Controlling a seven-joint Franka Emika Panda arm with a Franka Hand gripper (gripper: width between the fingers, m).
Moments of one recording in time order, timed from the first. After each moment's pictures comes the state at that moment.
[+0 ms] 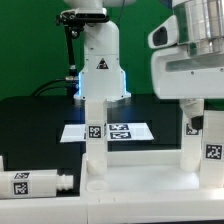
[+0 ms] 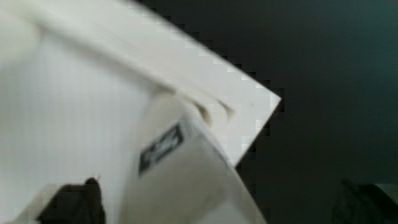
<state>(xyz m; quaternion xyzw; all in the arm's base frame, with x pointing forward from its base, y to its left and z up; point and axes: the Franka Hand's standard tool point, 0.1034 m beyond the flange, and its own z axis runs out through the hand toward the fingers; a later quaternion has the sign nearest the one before) 0.645 0.114 0.110 -0.92 0.39 -0.05 0.08</state>
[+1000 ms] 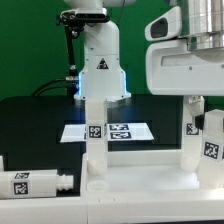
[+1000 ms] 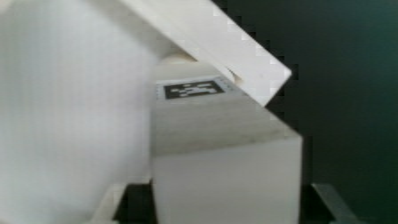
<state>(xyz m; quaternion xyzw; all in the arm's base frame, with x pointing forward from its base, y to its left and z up) 0.648 0.104 0.111 -0.84 0.53 -0.04 0.07</state>
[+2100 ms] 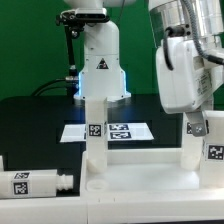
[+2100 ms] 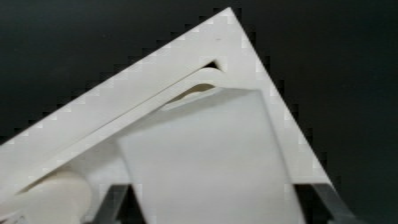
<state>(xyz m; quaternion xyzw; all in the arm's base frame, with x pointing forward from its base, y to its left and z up) 0.635 0.097 0.106 -0.47 0.87 0.04 0.11</state>
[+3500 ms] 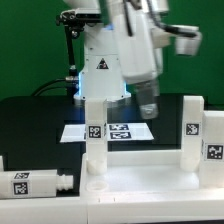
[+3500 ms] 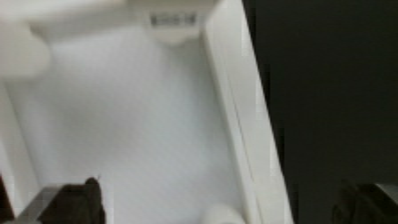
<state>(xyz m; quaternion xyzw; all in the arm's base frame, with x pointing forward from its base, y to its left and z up) 0.623 -0.010 0.129 -0.67 0.73 -0.01 0.13</state>
